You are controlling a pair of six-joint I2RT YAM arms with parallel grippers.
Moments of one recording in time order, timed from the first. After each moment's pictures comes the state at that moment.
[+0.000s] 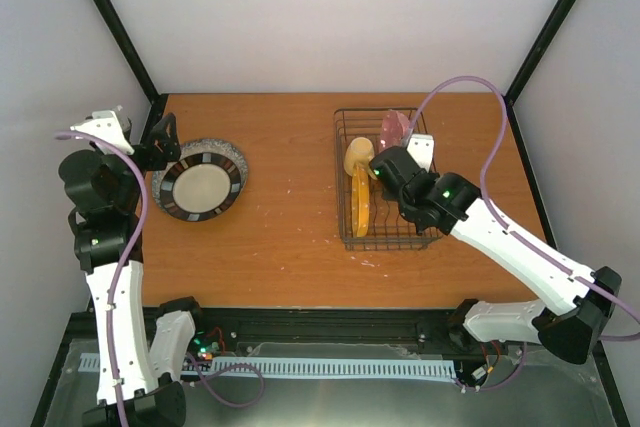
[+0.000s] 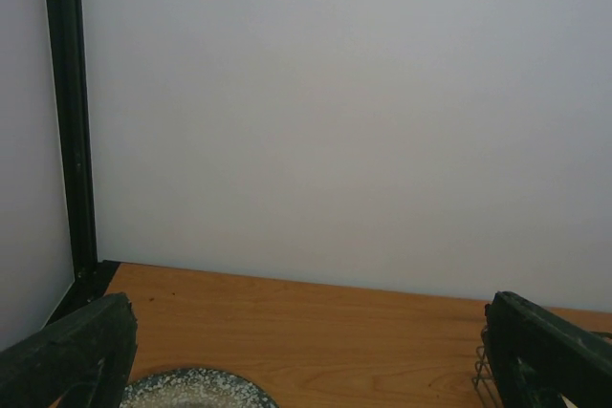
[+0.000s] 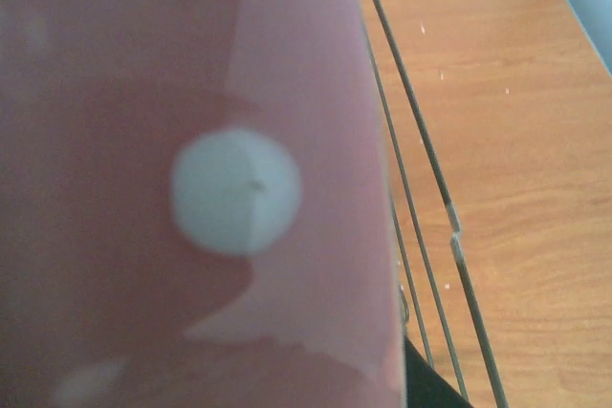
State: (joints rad) left arm 0.27 0.76 1.02 -0.26 0.36 -0.21; right arm 0.81 1.21 1.26 -0.93 0.69 0.68
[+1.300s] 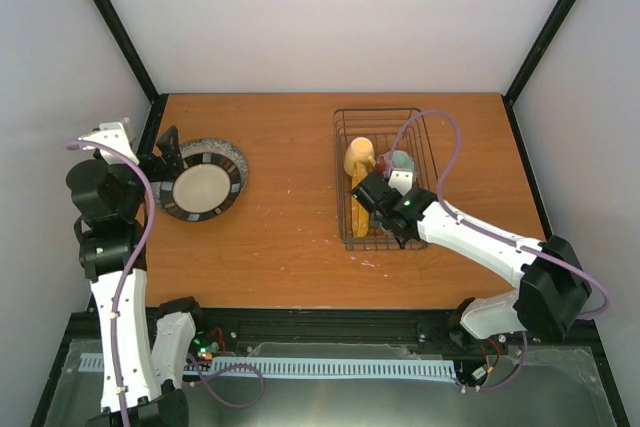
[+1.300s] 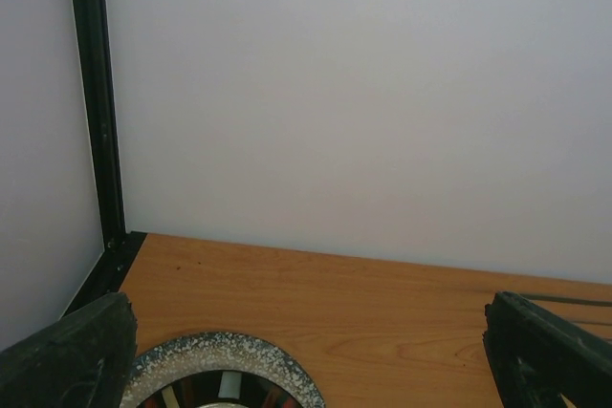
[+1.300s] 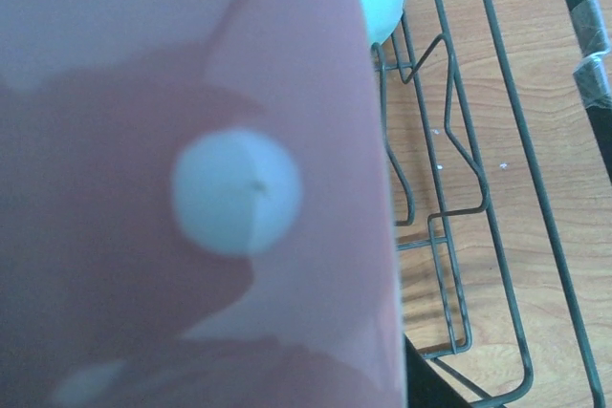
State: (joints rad) left arm 0.27 0.71 0.96 -0.31 0.31 -0.15; right arm 0.81 1.36 0.99 -0.83 0.56 0.82
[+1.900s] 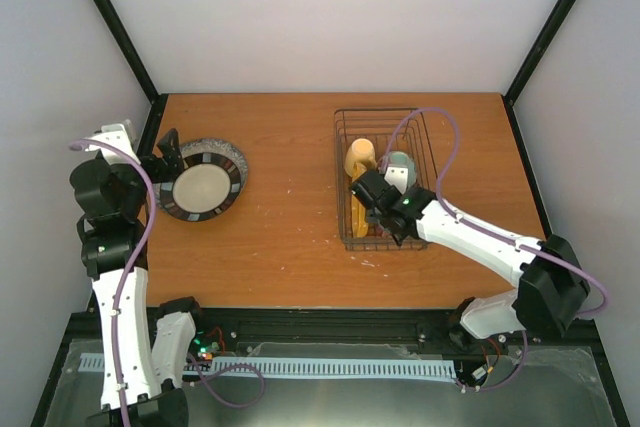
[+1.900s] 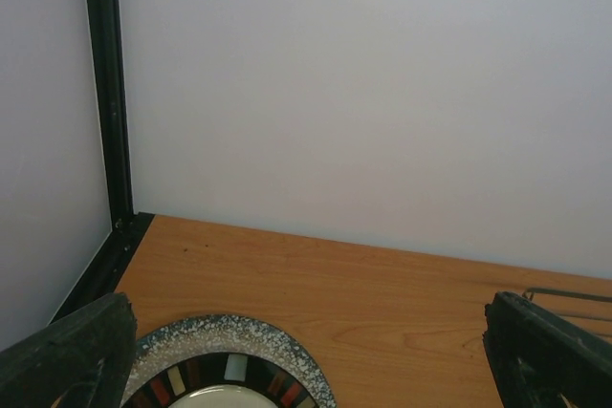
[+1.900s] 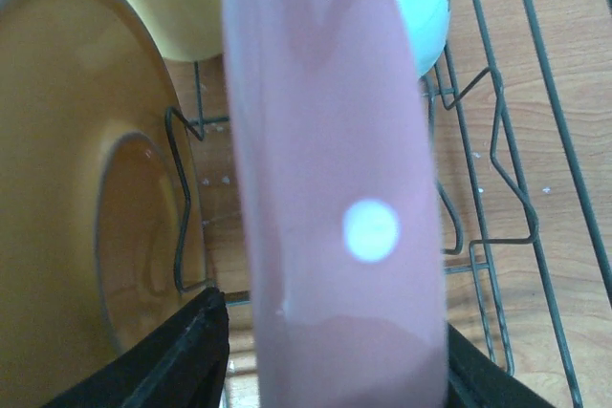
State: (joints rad) left arm 0.27 0.71 0.93 -0.31 0.29 -0.16; right arm 0.81 1.38 1.00 -0.76 0.53 0.79
